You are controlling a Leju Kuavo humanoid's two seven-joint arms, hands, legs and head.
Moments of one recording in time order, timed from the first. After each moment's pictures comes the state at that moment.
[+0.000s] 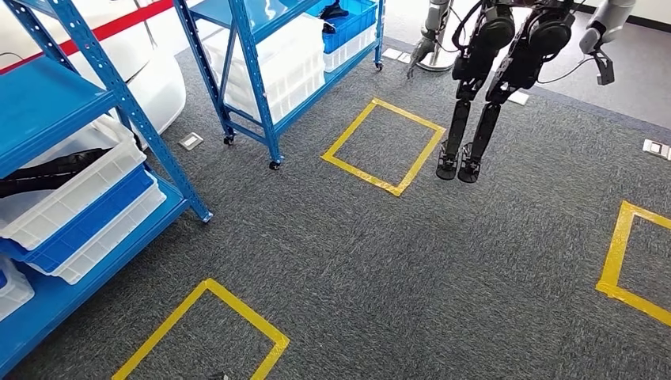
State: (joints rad) left arm -0.09 -0.17 -0.54 -0.16 0.78 0.19 -0.25; right arm 0.00 0.09 -0.18 -0.24 0.97 -0.09 0.04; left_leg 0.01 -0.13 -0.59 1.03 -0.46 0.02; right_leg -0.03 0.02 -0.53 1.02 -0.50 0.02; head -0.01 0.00
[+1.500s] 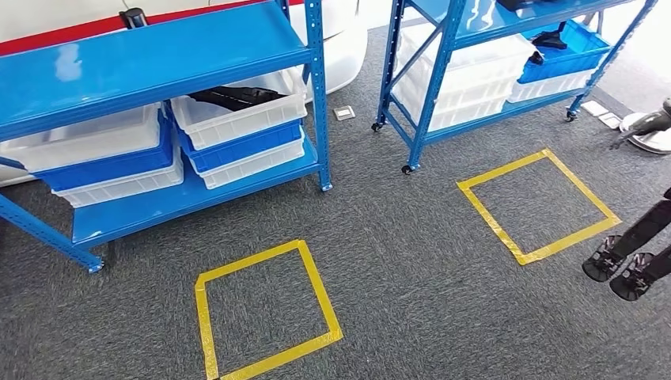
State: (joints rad) left arm -0.08 -0.16 -0.55 -0.17 0.80 0.16 -0.25; right arm -0.01 0.11 -0.32 -0.24 1.14 -0.07 0.02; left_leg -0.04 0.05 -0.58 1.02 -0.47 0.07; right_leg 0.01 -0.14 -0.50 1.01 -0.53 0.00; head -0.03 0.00
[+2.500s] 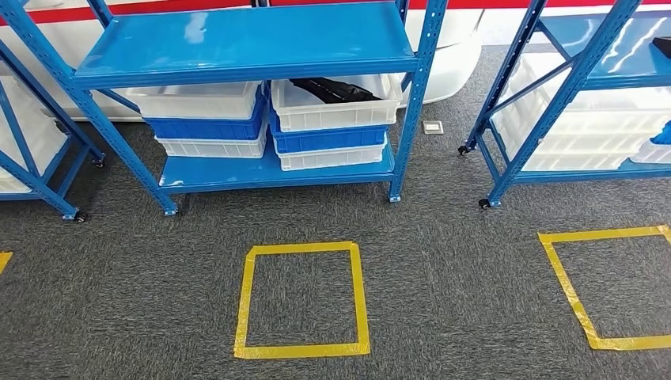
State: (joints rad) left arm -0.07 -0.16 -0.55 -0.17 0.79 0.14 -0.28; right arm -0.02 0.12 -0.38 -0.25 1.16 -0.08 -0.03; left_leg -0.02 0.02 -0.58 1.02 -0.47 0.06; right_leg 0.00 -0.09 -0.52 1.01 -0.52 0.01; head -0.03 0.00
